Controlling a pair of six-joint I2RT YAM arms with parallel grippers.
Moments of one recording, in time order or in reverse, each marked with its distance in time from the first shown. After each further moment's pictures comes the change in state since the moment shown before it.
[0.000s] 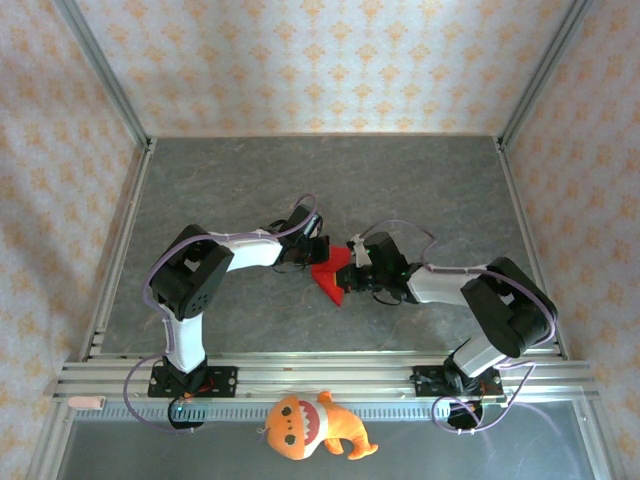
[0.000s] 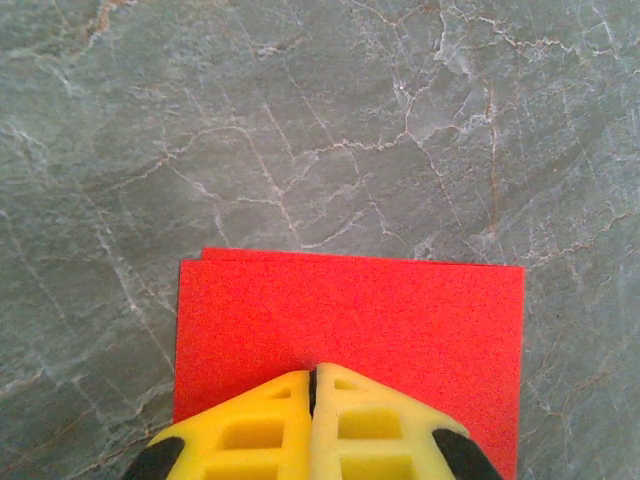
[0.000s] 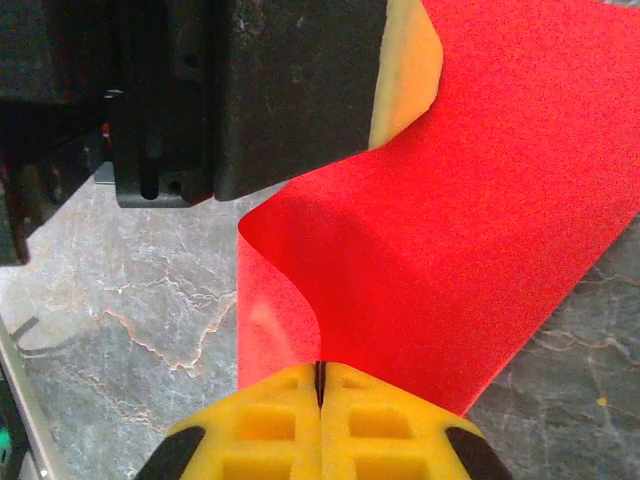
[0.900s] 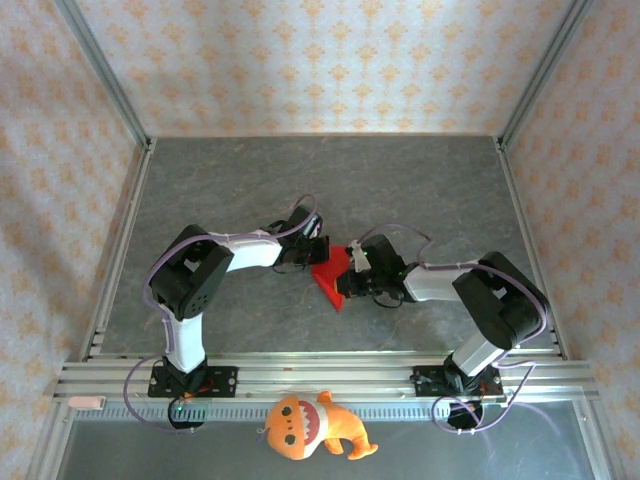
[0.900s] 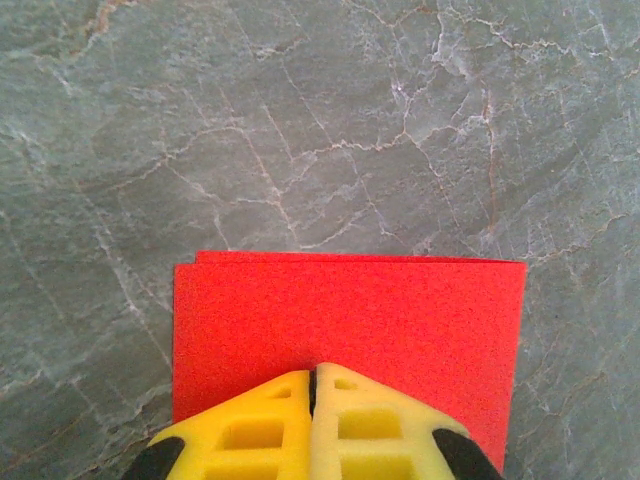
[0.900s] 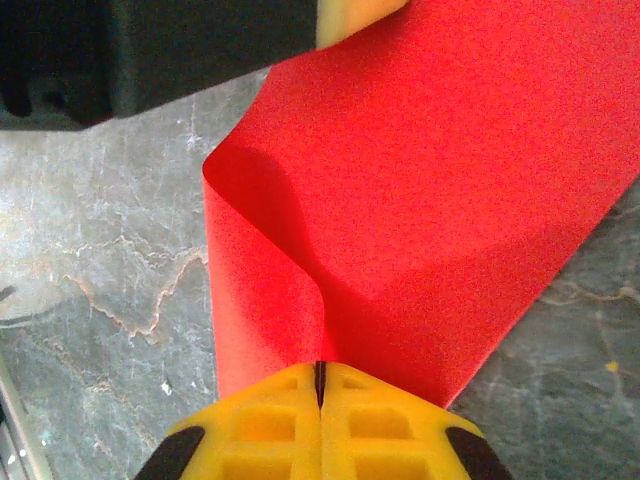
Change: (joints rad) left arm 0.000 -0.002 -0.009 0.014 0.000 0.000; right arm 0.000 0.053 0.004 -0.034 -0.031 -0.021
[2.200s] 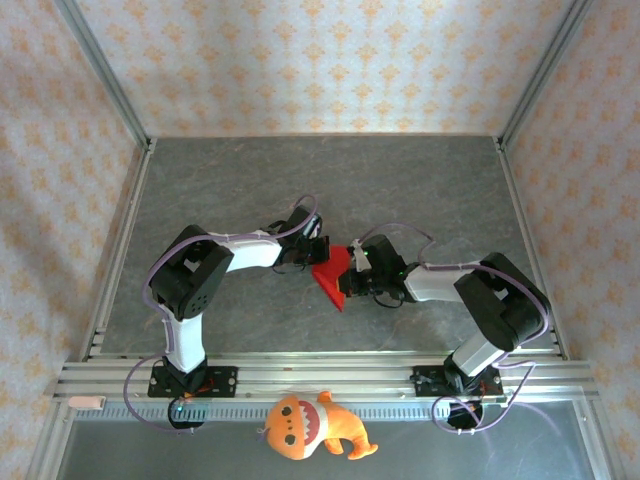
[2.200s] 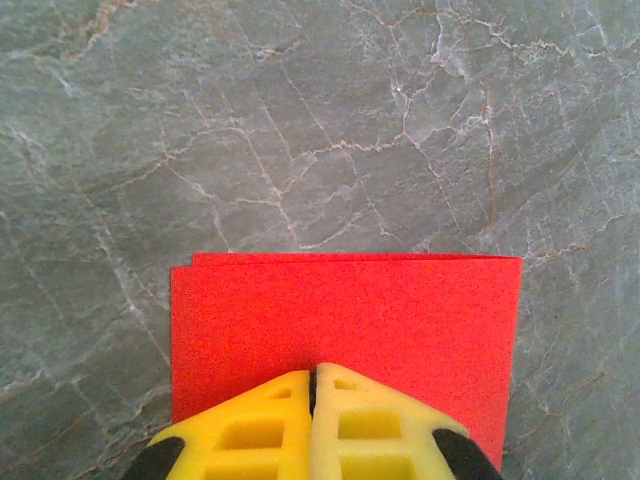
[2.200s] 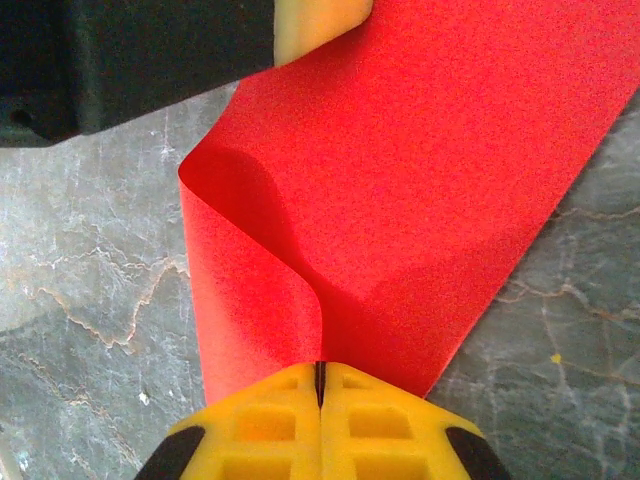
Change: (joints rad) left arm 0.000 -0.001 -0.005 0.007 0.000 0.000; right arm -0.002 -0.011 0.000 -0.022 0.040 0.000
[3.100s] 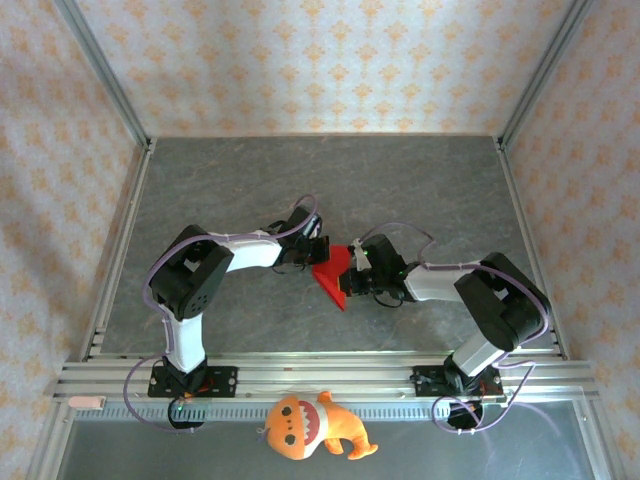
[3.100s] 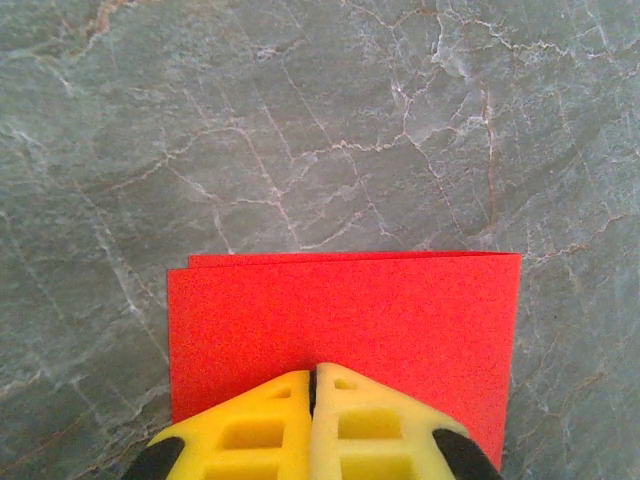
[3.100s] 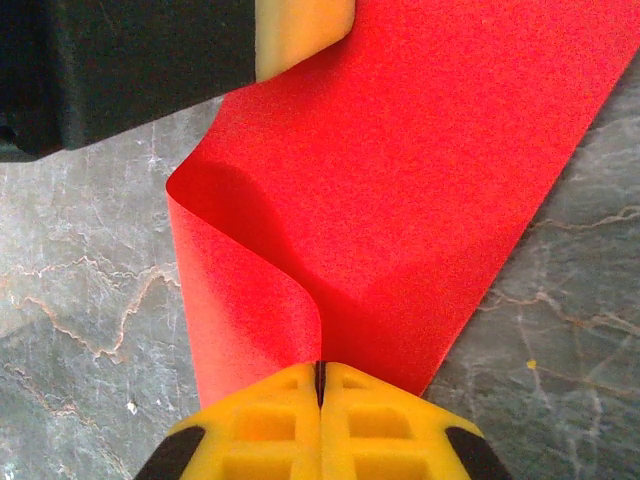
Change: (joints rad) left arm 0.000 0.000 0.000 0.000 0.000 -0.002; right arm -0.001 0.000 0.005 -0.005 0.023 -0.004
